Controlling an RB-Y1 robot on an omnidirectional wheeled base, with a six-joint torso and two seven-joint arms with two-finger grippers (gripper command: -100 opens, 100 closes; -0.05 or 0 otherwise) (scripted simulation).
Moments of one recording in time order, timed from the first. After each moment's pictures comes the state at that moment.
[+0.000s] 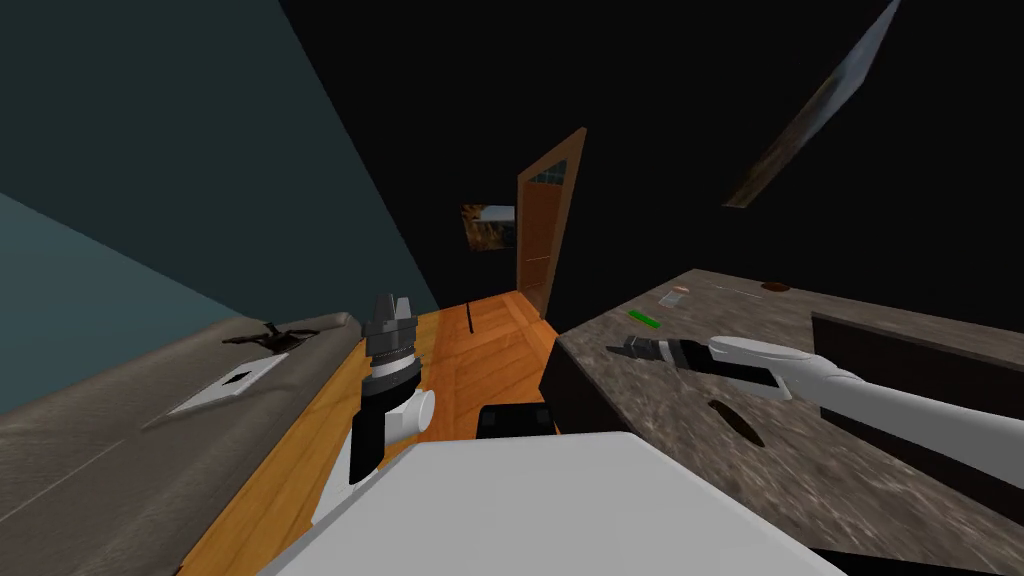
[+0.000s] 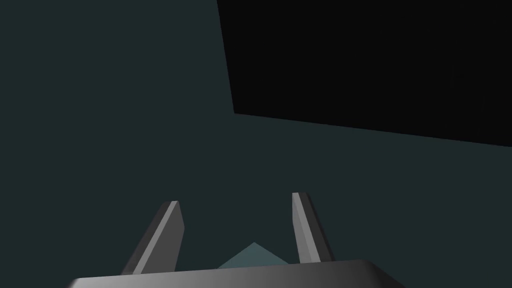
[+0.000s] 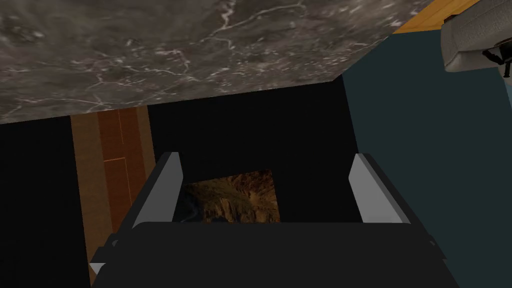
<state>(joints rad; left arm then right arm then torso) 0.50 -0.05 0.06 -2.34 -0.01 -0.54 -0.13 0.00 -1.50 0.63 -1.25 0.27 -0.81 0.01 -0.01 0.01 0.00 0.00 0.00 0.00</state>
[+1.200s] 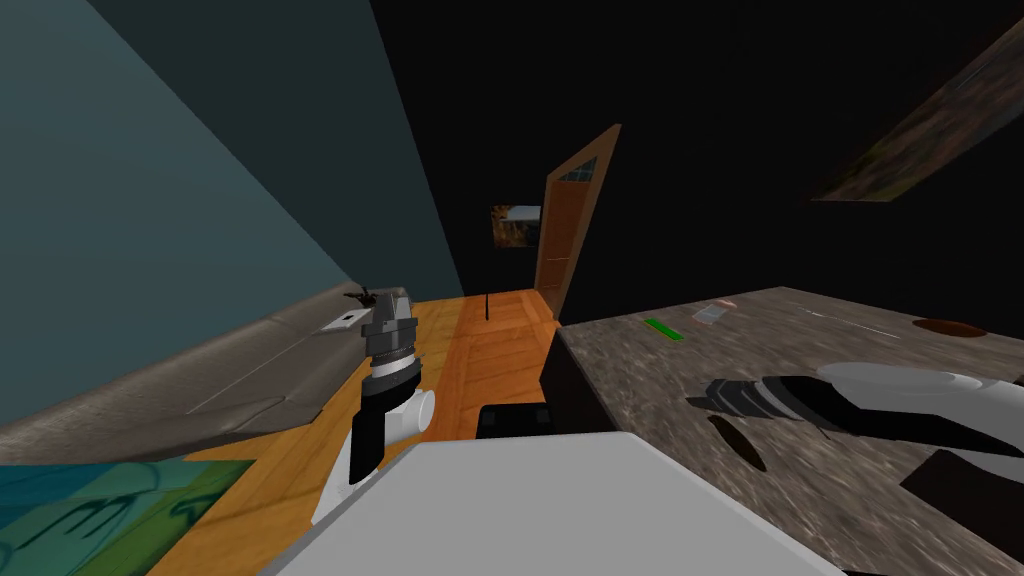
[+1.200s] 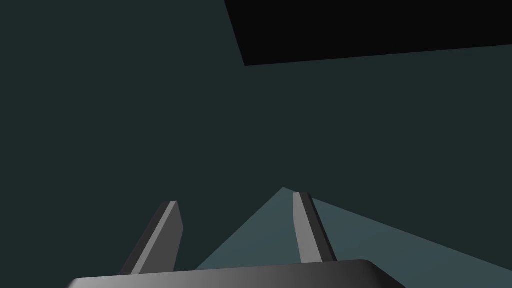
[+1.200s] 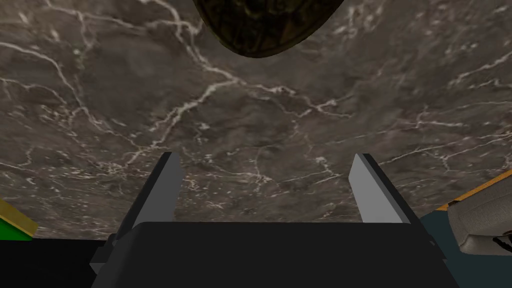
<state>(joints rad) 0.50 -0.05 0.06 -2.34 -0.01 -0.54 -0.13 0.11 -1.73 0.90 -1.10 0.36 -0.80 -0.06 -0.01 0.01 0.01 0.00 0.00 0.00</state>
